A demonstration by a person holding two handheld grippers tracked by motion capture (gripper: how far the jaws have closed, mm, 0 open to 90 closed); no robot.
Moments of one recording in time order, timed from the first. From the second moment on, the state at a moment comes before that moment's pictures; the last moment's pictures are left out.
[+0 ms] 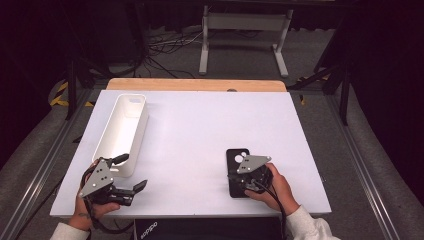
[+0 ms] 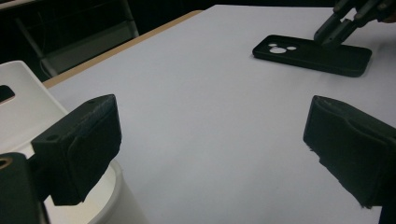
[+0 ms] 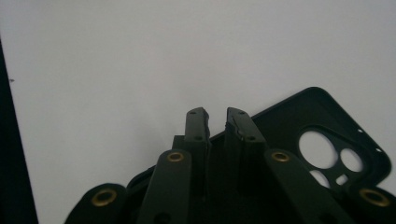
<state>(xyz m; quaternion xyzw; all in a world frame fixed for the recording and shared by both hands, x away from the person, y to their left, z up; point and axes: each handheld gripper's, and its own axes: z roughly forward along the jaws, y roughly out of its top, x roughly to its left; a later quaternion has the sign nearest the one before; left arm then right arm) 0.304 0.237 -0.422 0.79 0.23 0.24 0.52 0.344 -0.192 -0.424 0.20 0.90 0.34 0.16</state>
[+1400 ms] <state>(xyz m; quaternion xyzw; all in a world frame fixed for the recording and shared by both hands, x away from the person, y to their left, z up) 0.303 0.233 -0.422 0.79 0.22 0.25 0.51 0.405 -0.235 -0.406 0.41 0.85 0.30 0.14</state>
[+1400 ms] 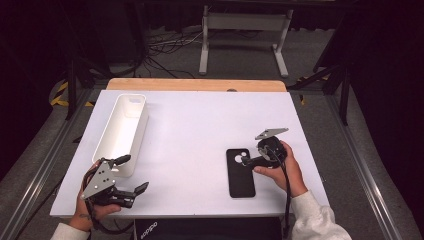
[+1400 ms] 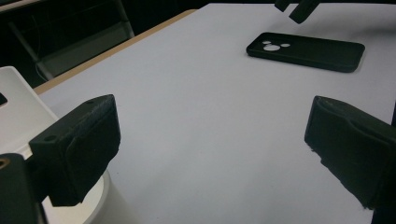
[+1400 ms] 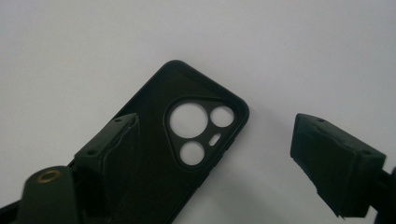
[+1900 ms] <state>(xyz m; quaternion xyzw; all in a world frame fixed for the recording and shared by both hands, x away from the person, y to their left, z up) 0.304 0.233 -0.423 0.80 0.22 0.24 0.51 0.431 -0.230 -0.409 0.43 0.85 0.26 0.12</state>
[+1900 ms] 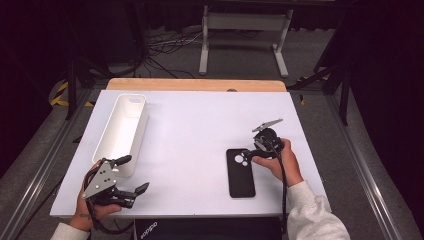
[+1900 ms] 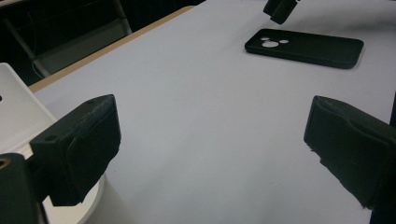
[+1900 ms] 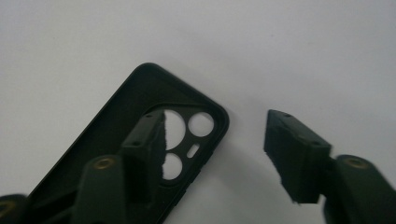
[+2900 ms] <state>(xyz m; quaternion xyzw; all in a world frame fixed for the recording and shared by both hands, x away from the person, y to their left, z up) 0.302 0.223 -0.427 0.81 0.20 0.23 0.49 0.449 -0.230 -0.422 0.52 0.82 0.22 0.04</state>
